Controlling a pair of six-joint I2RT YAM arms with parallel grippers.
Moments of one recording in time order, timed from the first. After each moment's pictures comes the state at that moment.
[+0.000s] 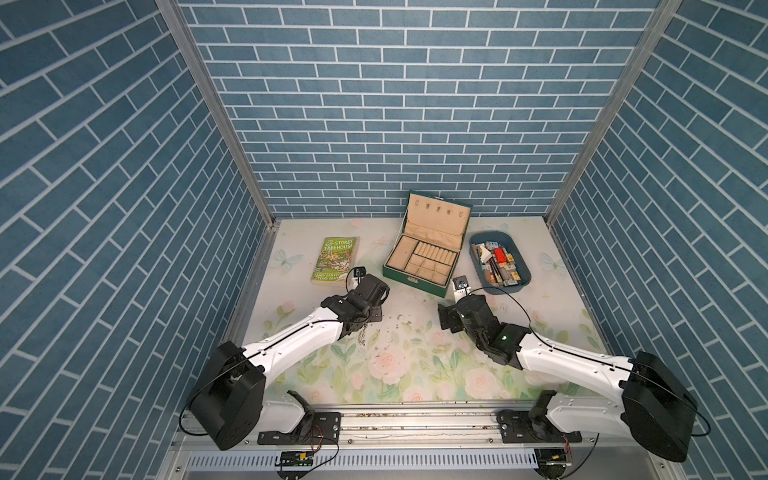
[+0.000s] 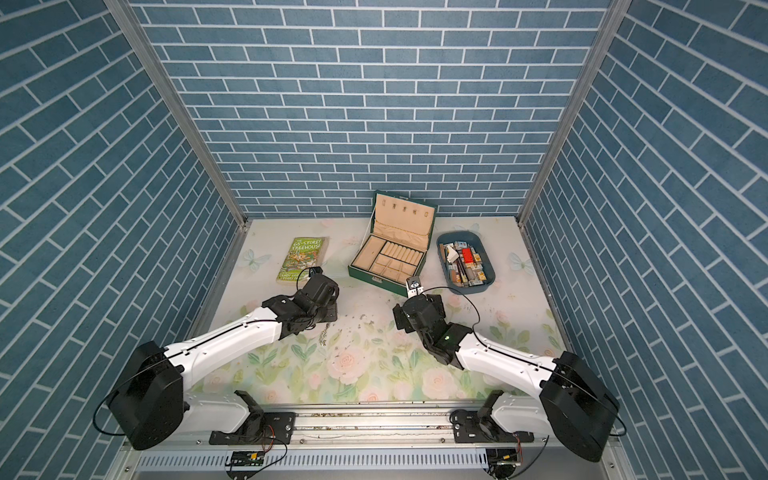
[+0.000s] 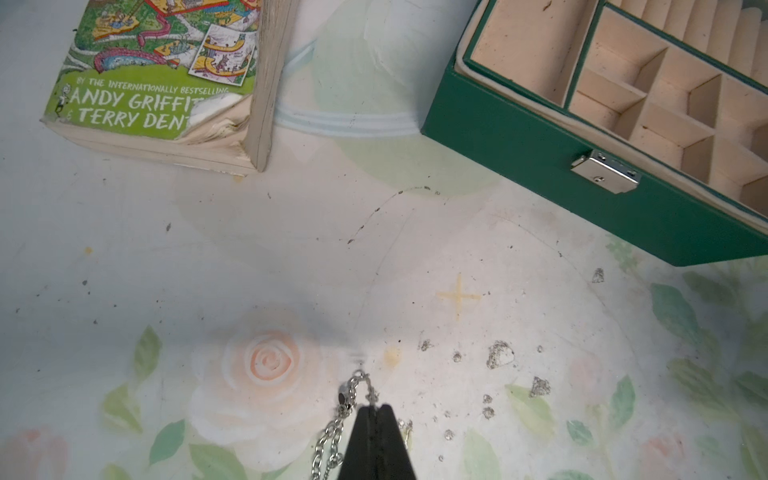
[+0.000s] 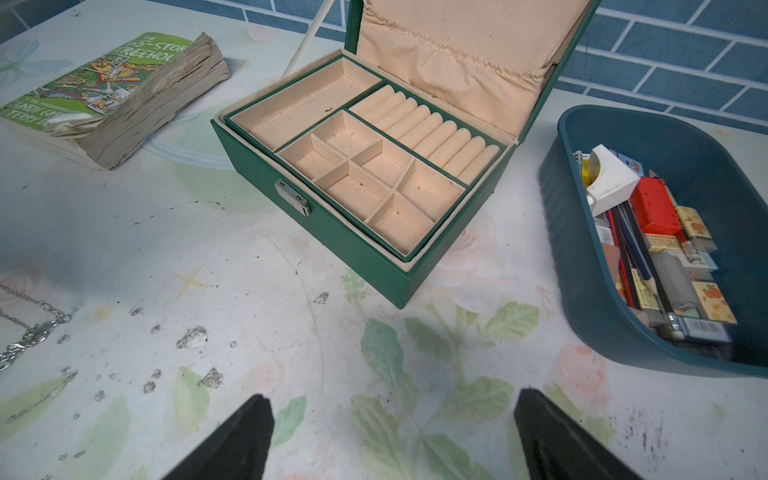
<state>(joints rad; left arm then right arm) -0.68 1.35 0.86 -0.51 -0.32 -0.63 0.90 1.23 0.60 -0.01 0.46 0.26</state>
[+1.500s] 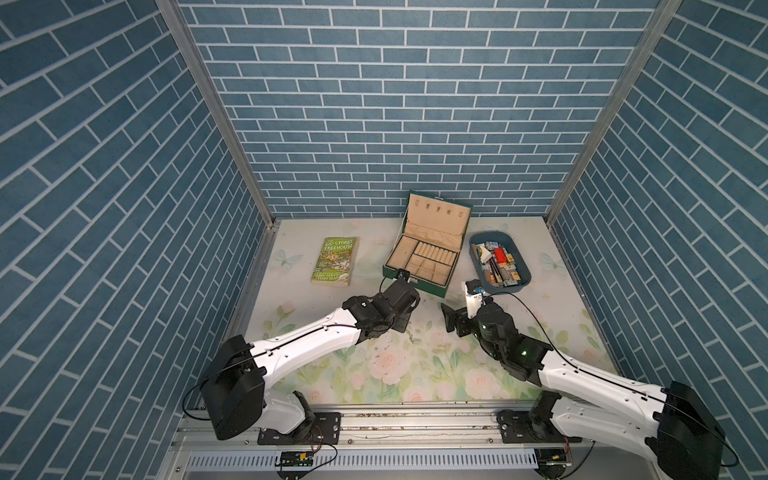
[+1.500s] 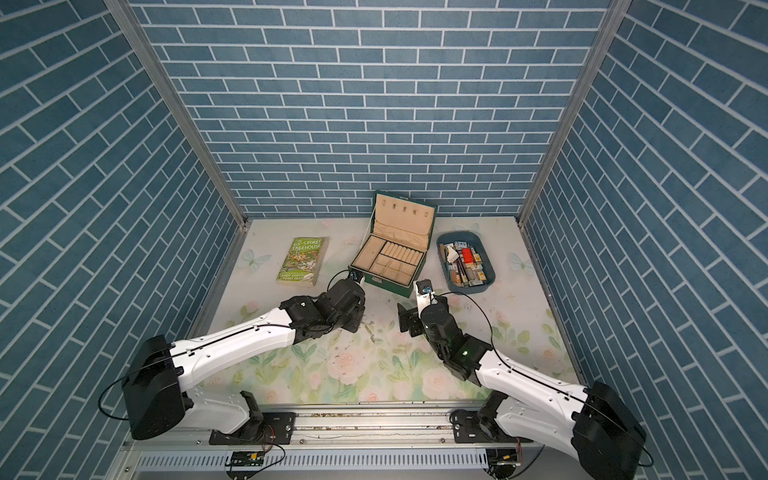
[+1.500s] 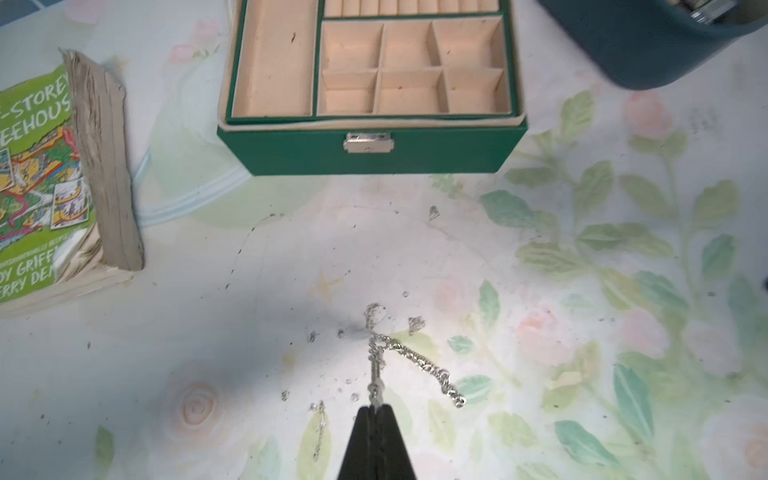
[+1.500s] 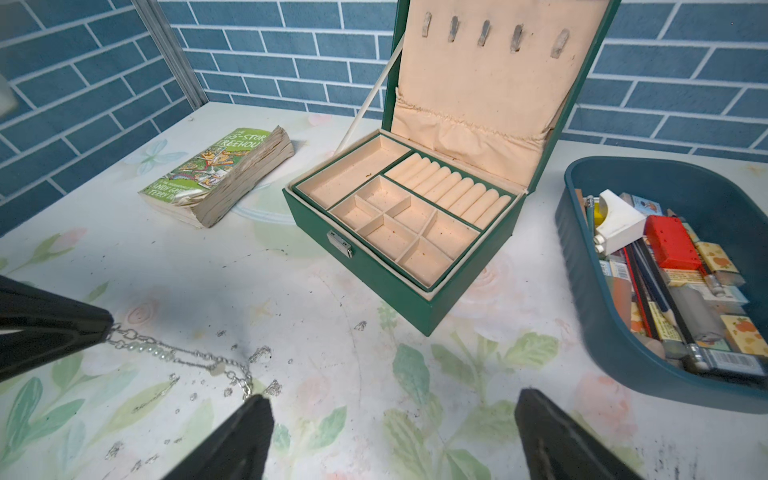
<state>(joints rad) -0.91 1.42 1.03 -0.60 -0.34 -0.41 0.90 1.02 0.48 0.10 0.37 0.25</state>
